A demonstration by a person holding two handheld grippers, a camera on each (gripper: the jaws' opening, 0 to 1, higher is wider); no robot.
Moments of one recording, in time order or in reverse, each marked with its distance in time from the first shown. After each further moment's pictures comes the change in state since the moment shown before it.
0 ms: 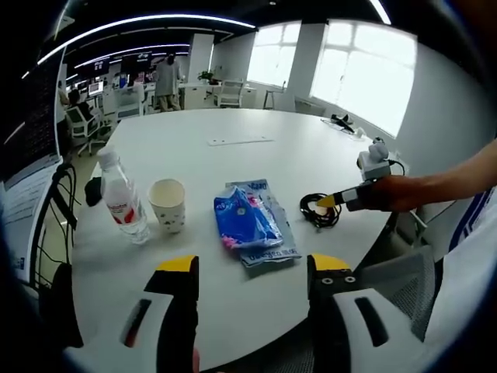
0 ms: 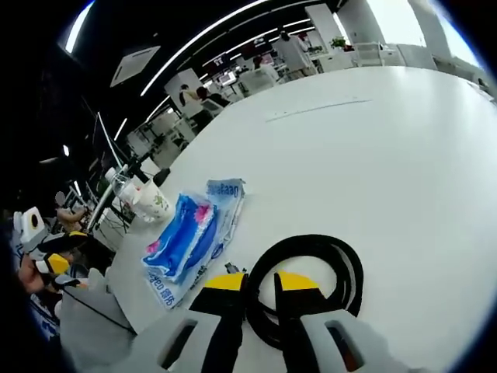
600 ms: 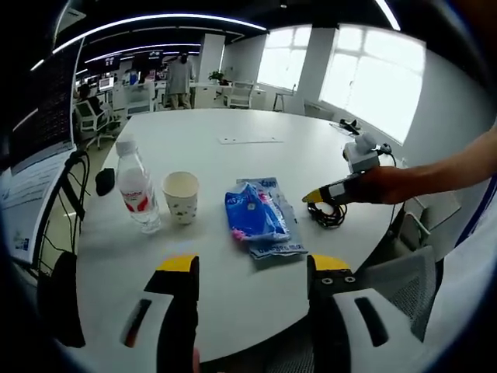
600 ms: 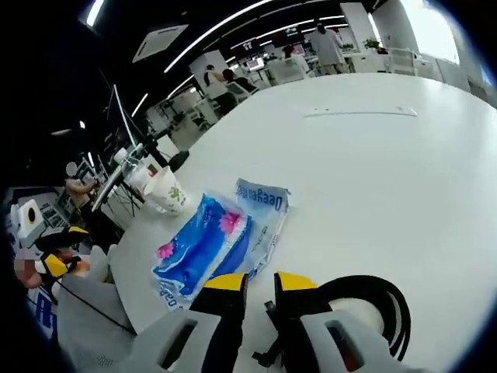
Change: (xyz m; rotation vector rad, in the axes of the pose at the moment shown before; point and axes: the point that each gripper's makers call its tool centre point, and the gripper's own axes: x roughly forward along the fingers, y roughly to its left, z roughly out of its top) left arm -0.012 0.011 -0.011 -0.045 -0.012 0.038; right arm 0.041 0.040 0.015 -0.125 0.077 0.071
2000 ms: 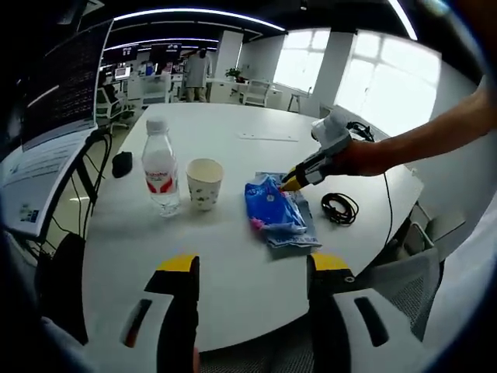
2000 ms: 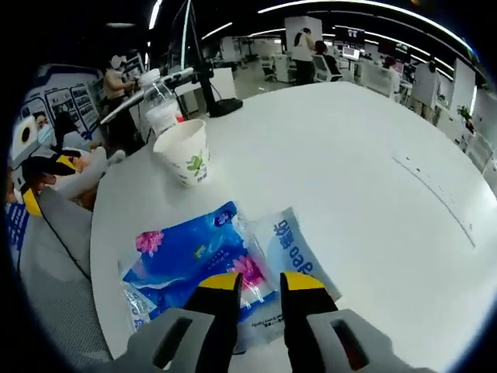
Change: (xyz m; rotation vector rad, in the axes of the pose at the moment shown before) left arm -0.013 0.027 -0.017 -0.074 0.007 0.052; right arm 0.075 0.035 0.039 -0.606 0.233 0.080
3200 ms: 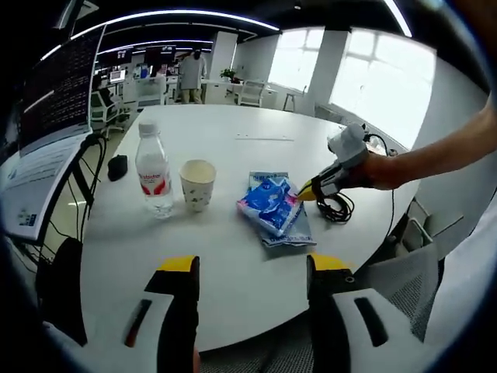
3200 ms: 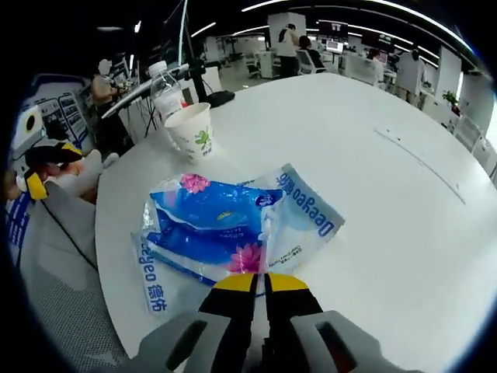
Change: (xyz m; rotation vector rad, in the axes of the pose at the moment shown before) left arm -0.001 -0.011 0.000 0.024 -0.002 -0.018; right arm -0.034 0.017 -0.052 0.159 -0.016 -0.052
